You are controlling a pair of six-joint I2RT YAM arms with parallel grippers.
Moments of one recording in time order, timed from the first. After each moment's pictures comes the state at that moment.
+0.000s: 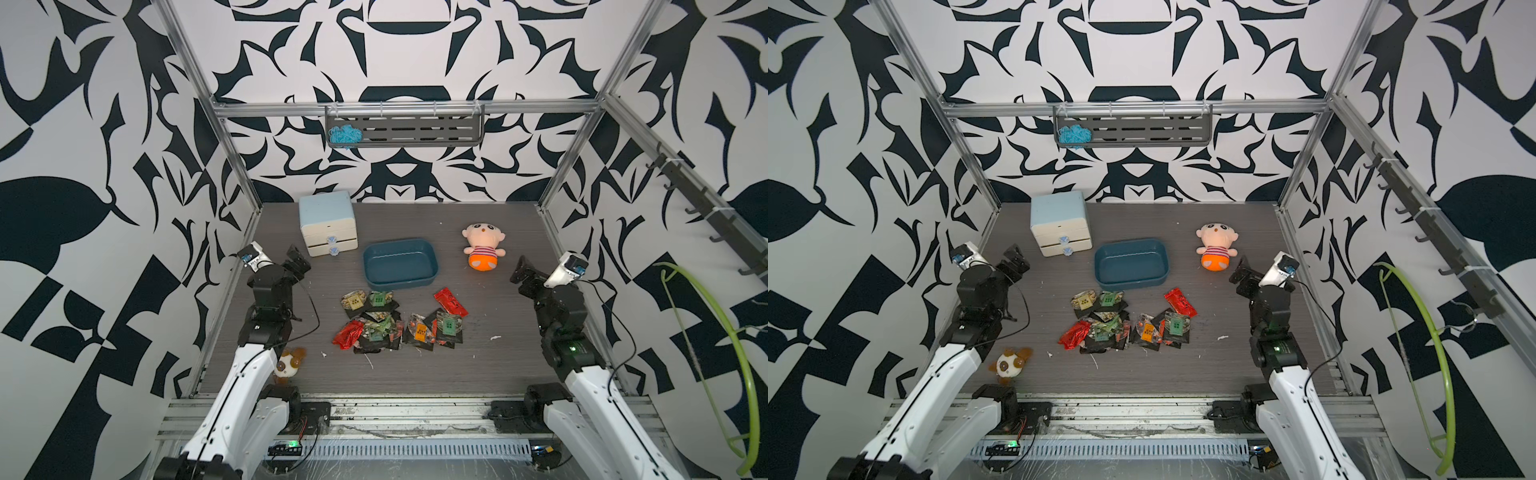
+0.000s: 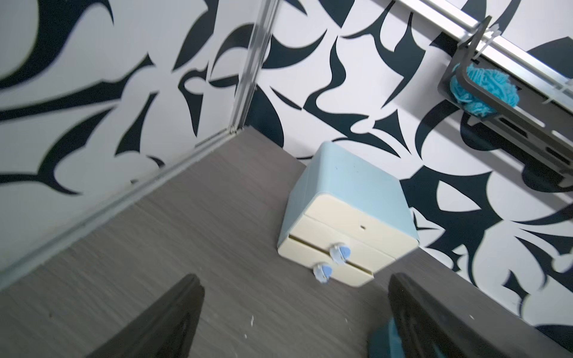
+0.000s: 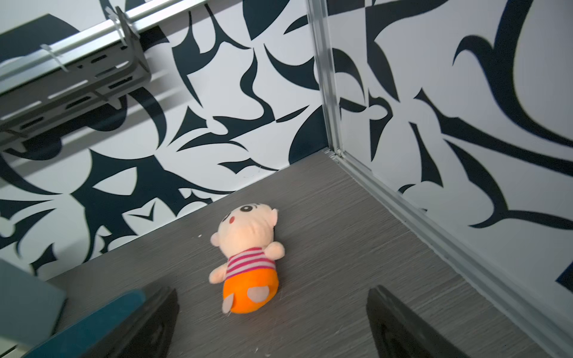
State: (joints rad) left arm -0.13 0.77 0.52 -0.02 -0.30 -0.61; right arm 0.09 0.62 0.44 -0.04 0.24 0.45
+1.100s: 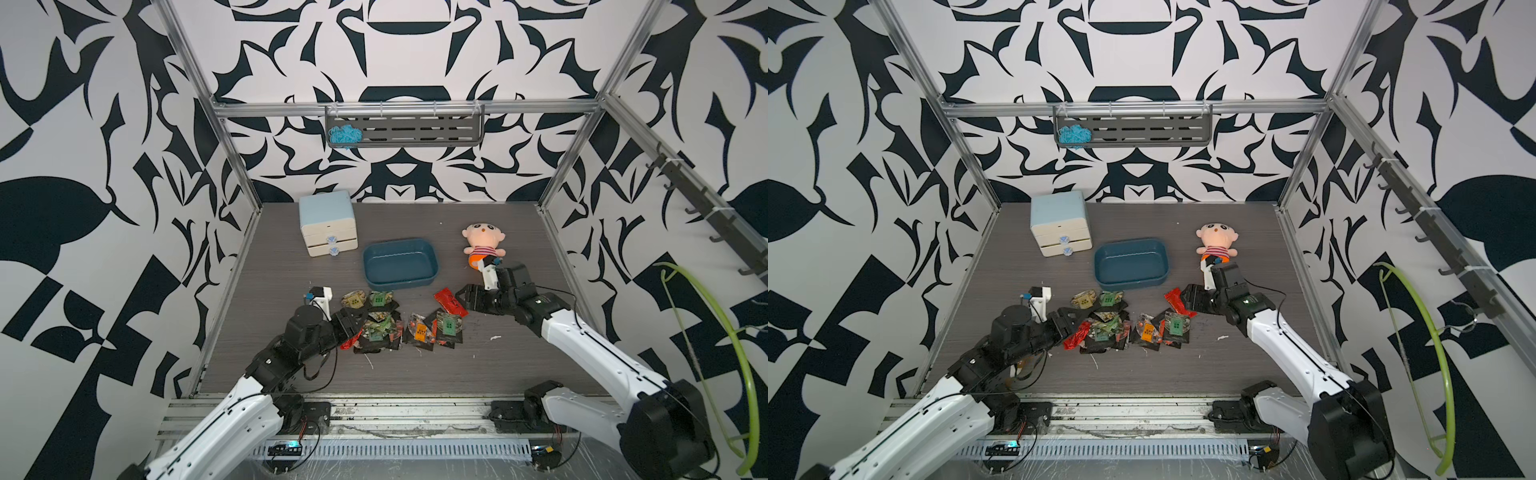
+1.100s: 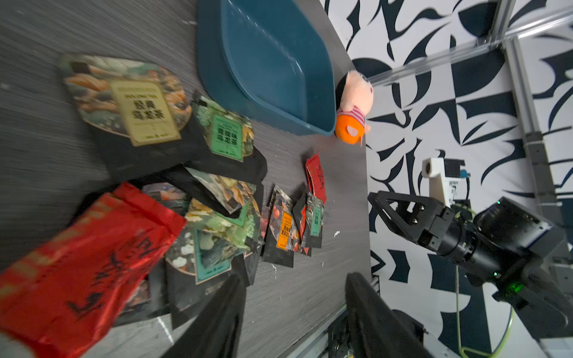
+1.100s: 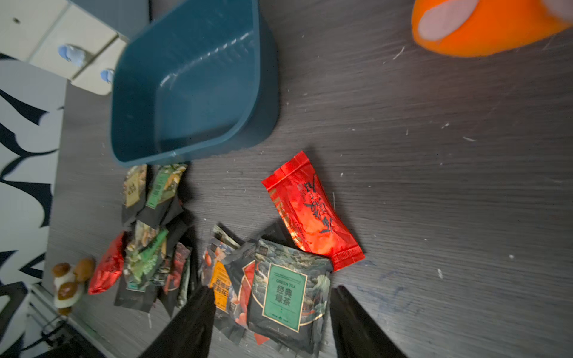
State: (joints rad) left arm -0.75 0.64 0.38 -0.23 0.12 -1.09; right arm 0.36 1.11 0.66 -0.43 -0.25 0.49
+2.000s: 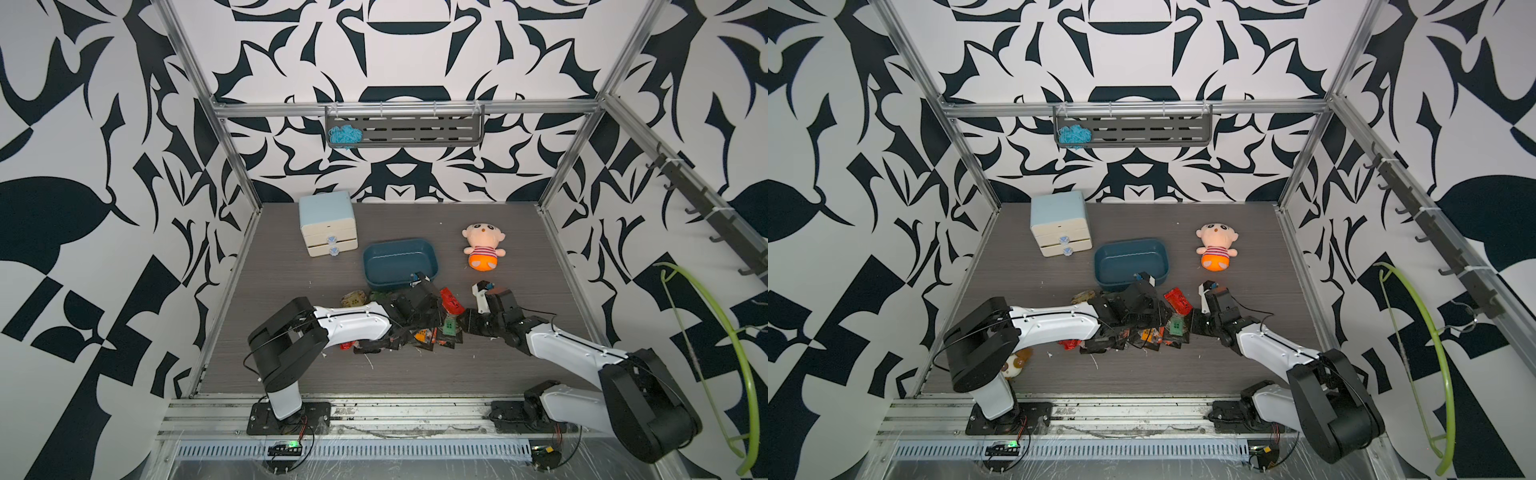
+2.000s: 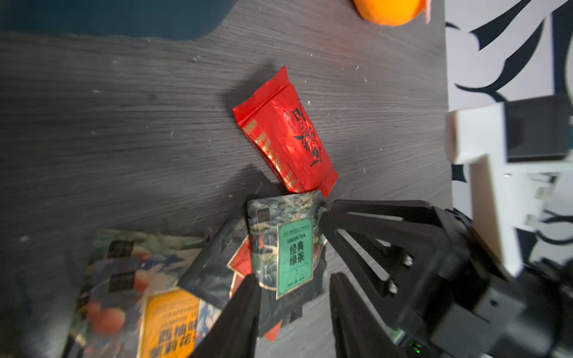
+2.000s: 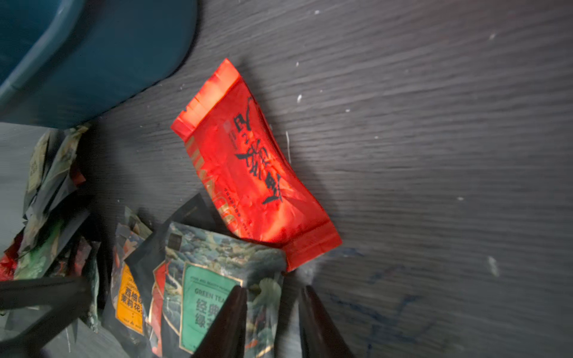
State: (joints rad) left arm -1.05 1.77 1.04 -0.06 0.03 -1.02; right arm 0.38 1.22 0.39 -0.09 -0.24 0.55
